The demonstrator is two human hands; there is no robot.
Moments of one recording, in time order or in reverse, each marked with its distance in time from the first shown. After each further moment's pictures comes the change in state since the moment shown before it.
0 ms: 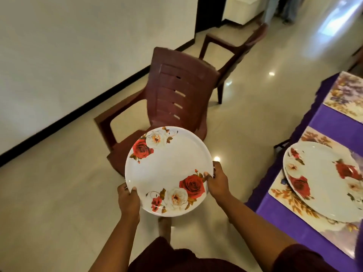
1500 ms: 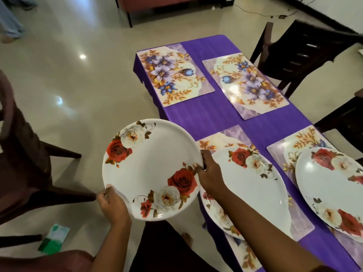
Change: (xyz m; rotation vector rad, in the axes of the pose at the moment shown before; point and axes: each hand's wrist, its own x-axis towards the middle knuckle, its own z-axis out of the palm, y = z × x) left_hand -0.003 0.225 0.604 0.287 -0.752 0.180; right_hand 0.250 0.058 -0.320 0.274 0.904 0.420
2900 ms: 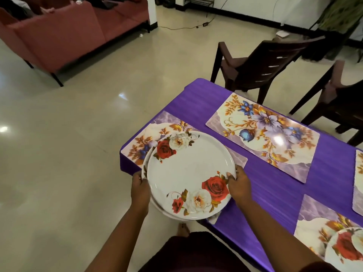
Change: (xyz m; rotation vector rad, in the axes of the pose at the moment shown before) left_hand 0.284 0.289 0.427 0.528 -0.923 0.202; right_hand 0.387 -0.074 0.058 0.113 0.717 0.483
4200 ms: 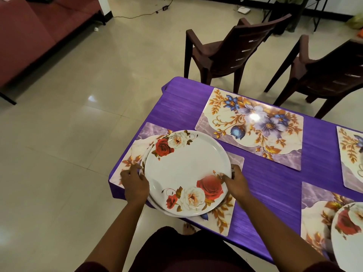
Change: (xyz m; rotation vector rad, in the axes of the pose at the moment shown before) left_hand 0.116 0.050 0.025 0.768 0.039 0.290; right_hand 0.019 -0.038 0.020 0.084 -0.042 0.279
